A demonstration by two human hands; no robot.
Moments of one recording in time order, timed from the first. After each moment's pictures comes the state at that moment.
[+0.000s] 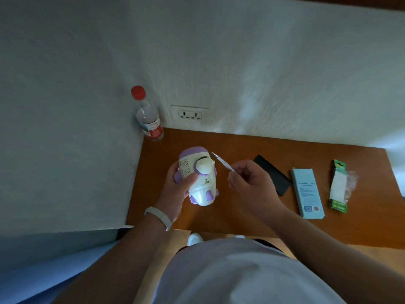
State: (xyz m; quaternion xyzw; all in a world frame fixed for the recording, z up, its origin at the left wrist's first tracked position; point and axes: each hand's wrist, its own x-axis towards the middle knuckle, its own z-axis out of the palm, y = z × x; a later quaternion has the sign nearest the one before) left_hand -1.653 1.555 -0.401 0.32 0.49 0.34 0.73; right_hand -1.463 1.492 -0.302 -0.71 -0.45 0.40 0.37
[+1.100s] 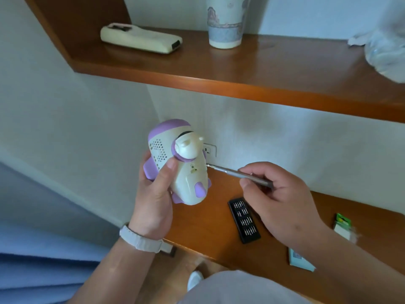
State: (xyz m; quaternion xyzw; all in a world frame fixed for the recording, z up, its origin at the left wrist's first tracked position) left_hand -1.602 1.480 -0.176 0.38 0.39 0.60 0.59; right_hand -1.391 1.438 -0.132 -0.55 -0.63 0.35 0.41
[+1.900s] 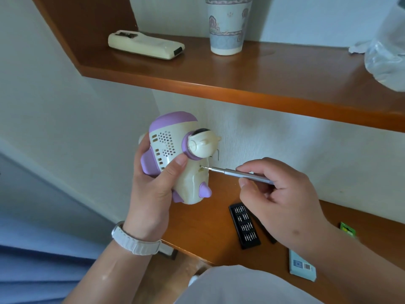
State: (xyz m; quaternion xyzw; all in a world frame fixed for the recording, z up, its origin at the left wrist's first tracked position) left_hand -1.592 1.467 -0.143 0.39 0.47 0.63 0.48; right_hand -1.386 1.449 -0.122 -0.47 -0.74 0.18 0.45
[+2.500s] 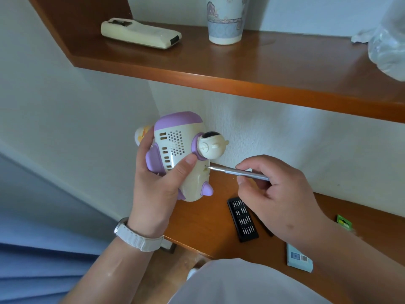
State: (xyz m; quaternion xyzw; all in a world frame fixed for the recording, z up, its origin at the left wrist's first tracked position) left_hand -1.584 1.462 -0.143 0.42 0.51 0.60 0.46; right_hand -1.383 1.448 -0.131 -0.50 -0.74 0.19 0.40
